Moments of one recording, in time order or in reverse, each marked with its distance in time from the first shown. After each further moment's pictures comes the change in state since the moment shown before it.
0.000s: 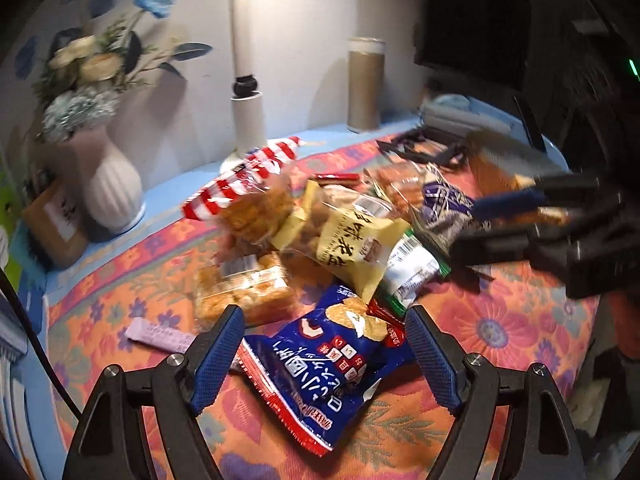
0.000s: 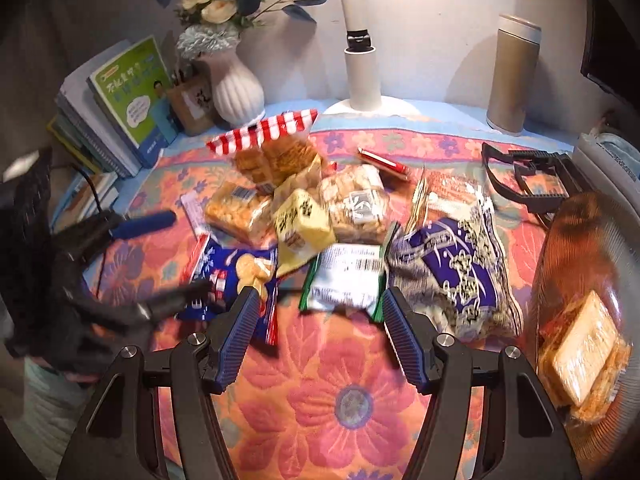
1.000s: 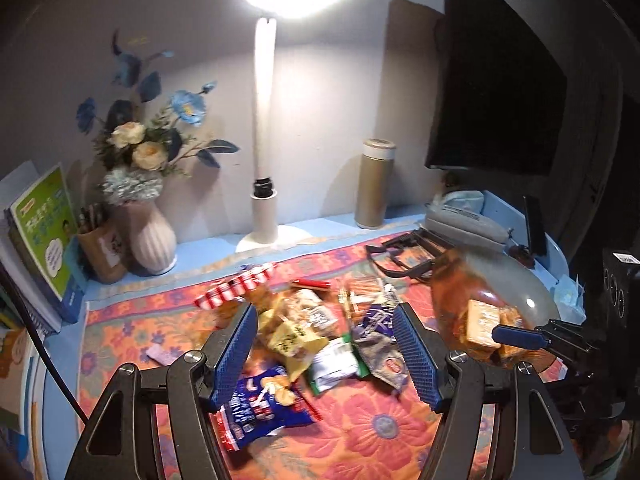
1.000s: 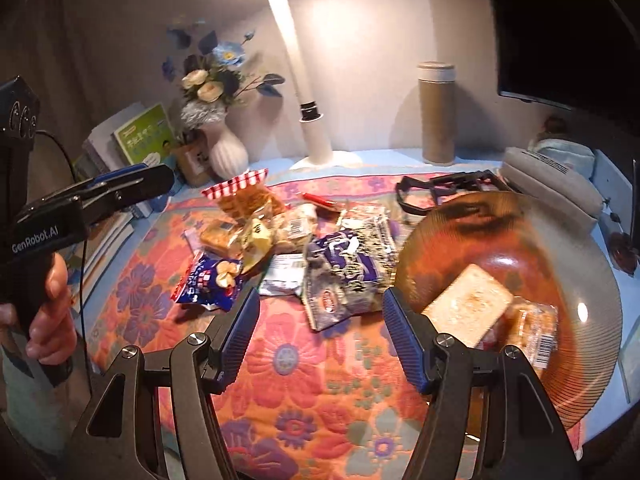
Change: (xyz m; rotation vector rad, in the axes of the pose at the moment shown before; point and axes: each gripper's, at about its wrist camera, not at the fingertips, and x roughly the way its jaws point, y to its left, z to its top) left arm -0.108 -0.067 0.067 -0.222 -0.202 0.141; right arm -0.108 -0.054 -0.058 0.009 -0.203 -0.005
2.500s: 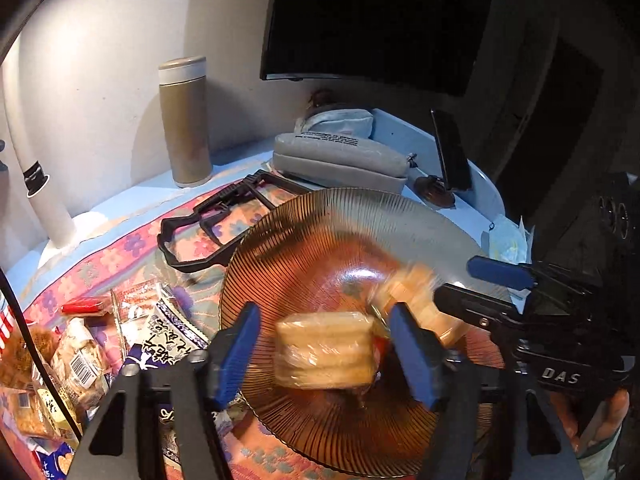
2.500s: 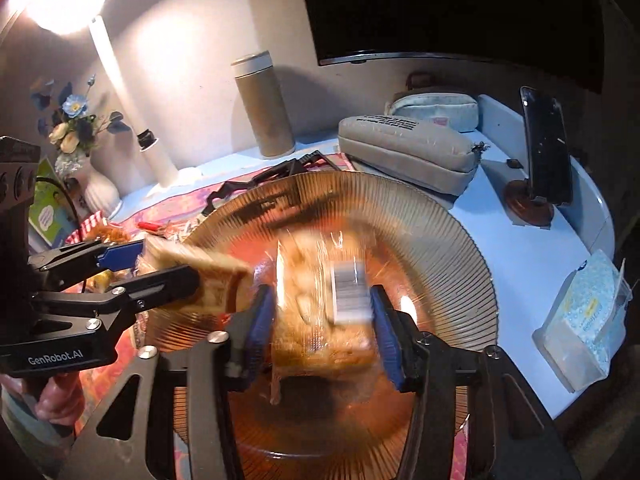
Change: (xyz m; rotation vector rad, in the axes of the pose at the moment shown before) left arm 0.156 -0.185 0.008 0.172 0.236 -0.349; right arm -0.024 -0.173 -0.006 0.235 -0.004 -0.282
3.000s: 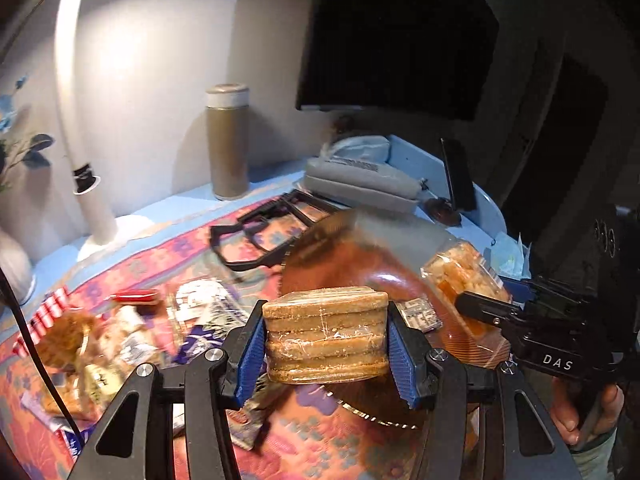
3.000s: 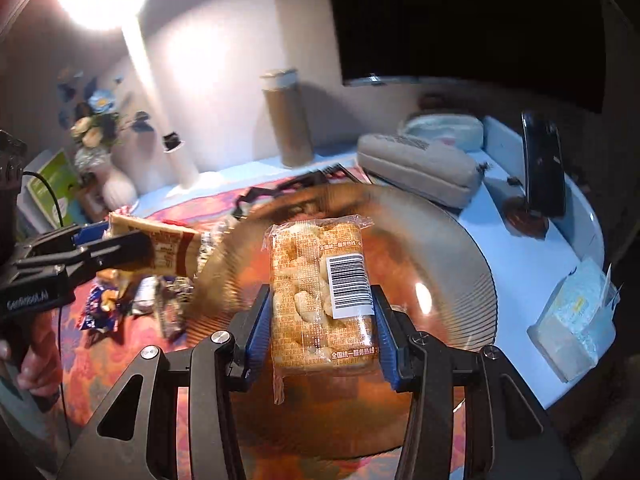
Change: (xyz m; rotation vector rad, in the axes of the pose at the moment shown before) left arm -0.048 0.020 -0.012 -0.015 -0.057 0.035; right arm -0.019 0.019 -0.008 -0.033 -0.019 0.027
